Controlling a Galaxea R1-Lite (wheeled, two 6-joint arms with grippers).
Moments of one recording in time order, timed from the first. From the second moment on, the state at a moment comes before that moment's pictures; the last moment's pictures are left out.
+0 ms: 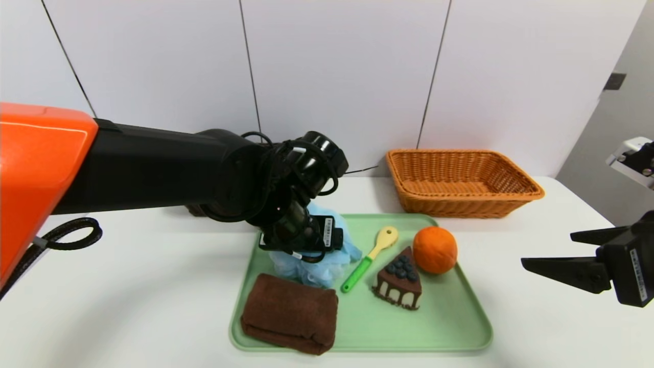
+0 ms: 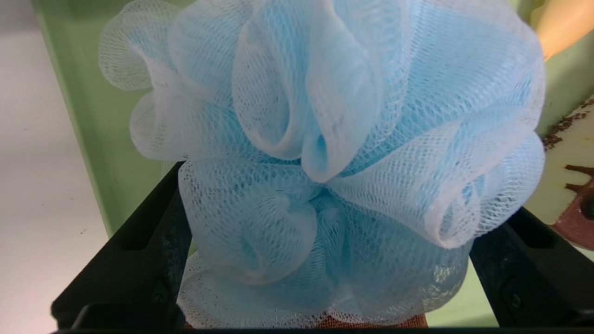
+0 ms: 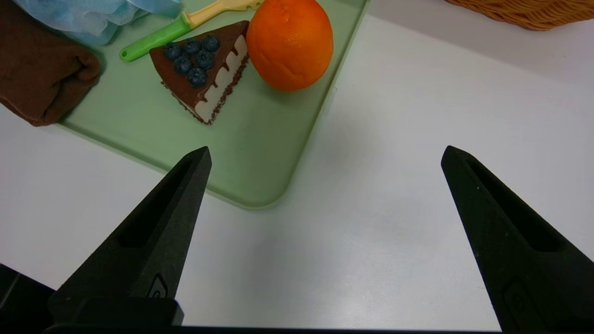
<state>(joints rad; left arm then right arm) -0.74 2.01 -1.62 0.58 0.20 -0.56 0.29 1.18 -0.93 0.42 0.09 -0.06</state>
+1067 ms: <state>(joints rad) -0.74 2.00 -1.62 0.58 0.20 -0.56 0.29 1.16 -0.92 0.42 0.09 -0.06</state>
